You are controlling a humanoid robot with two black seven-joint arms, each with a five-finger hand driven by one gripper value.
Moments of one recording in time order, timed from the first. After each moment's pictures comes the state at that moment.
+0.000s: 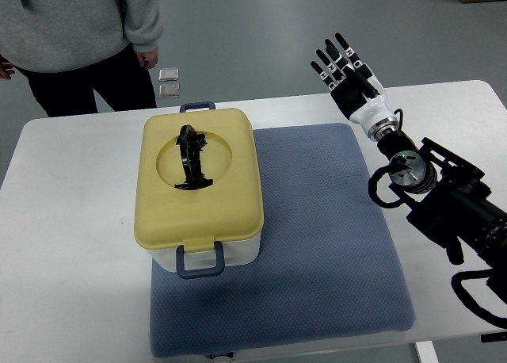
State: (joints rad) left arm 0.00 0.00 -0.02 -0.23 0.02 -0.08 -0.02; right arm 0.83 -0.03 0.78 0.44 0.11 0.46 0.35
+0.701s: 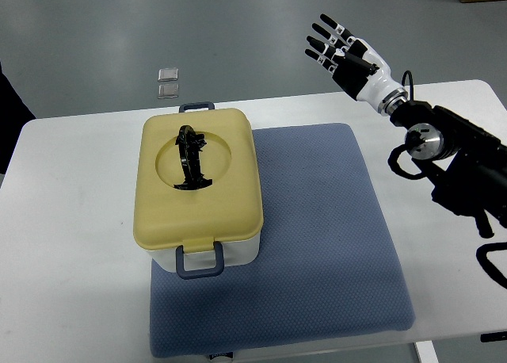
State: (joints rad) left arm 0.00 0.00 -0.02 -0.25 0.01 -0.08 -0.02; right arm 0.99 -0.17 0.63 0.48 -0.18 0.45 0.27
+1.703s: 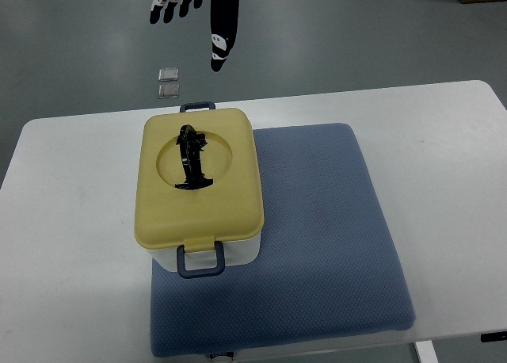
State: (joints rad) left arm -0.01 0.00 -0.02 -0.27 0.02 -0.08 -0.02; right arm 2.01 -0.14 -0.18 0.94 -0.73 0.61 -0.08
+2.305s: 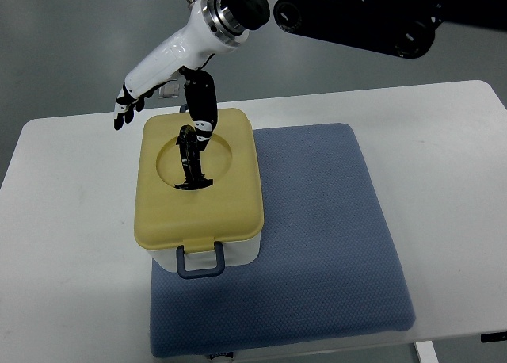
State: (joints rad) left arm -0.01 0.00 -0.02 -0.27 0.01 -0.08 -0.02; right arm 1.91 -0.10 -0.18 1.02 -1.08 0.61 0.33
